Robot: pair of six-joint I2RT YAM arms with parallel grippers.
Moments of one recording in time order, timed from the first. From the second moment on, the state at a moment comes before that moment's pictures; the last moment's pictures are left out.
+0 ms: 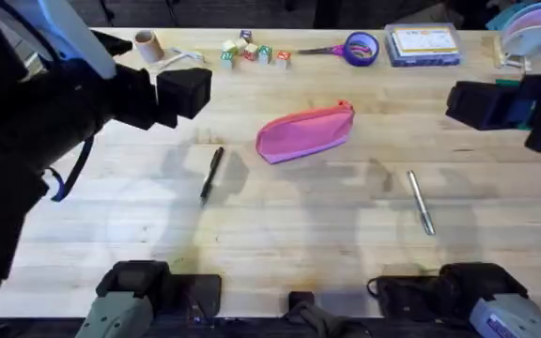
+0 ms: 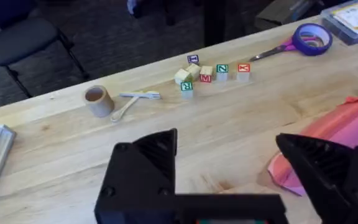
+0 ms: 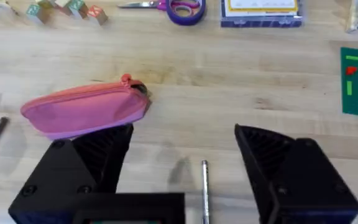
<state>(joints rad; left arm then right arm) 0.00 0.72 0.86 -0.53 0.23 0.21 0.01 0.71 1.06 -0.95 -0.05 0.02</state>
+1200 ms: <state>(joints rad) 0.00 1.05 0.86 -0.65 0.76 0.98 0.01 0.72 1.06 -0.96 -0.05 0.02</state>
